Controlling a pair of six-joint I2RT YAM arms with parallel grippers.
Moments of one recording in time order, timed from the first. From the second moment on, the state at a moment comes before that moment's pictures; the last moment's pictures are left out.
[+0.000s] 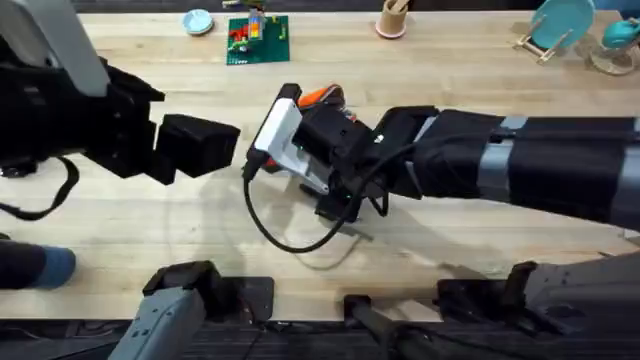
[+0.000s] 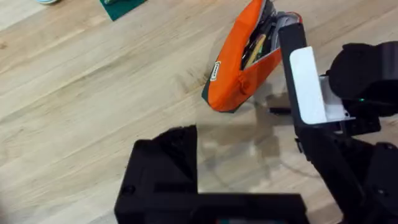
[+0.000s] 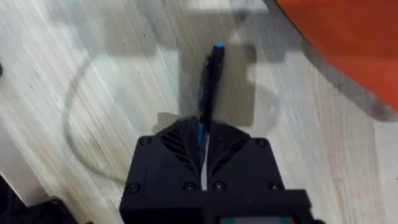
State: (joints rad) left arm 0.18 0.88 1.29 -1.35 0.40 0.52; right arm 0.97 1.67 1.02 -0.65 -0.05 -0.21
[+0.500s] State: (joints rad) left arm 0.18 0.88 1.29 -1.35 0.40 0.52; right arm 0.97 1.67 1.03 -0.66 -0.02 -0.16
